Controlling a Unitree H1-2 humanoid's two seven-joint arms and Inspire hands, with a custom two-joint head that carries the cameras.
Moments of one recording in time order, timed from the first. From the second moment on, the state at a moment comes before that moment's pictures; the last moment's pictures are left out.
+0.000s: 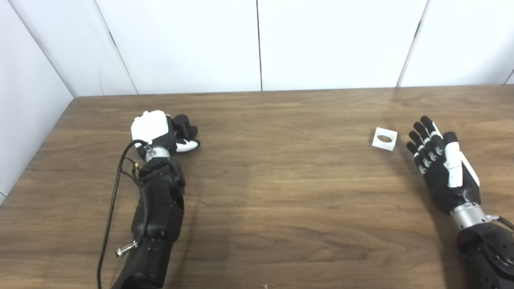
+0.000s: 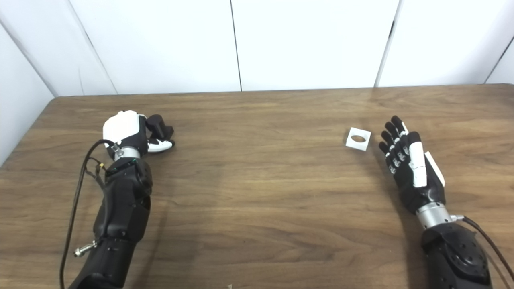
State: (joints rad) left arm -0.45 0.13 0.06 0.28 1.30 0.46 -0.16; right arm -0.13 -0.26 -0.21 0.10 0.36 0.03 0.29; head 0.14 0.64
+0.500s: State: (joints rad) left arm -0.45 0.14 0.03 0.27 1.23 0.46 -0.12; right arm -0.13 -0.26 -0.21 0.10 0.36 0.03 0.29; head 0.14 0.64
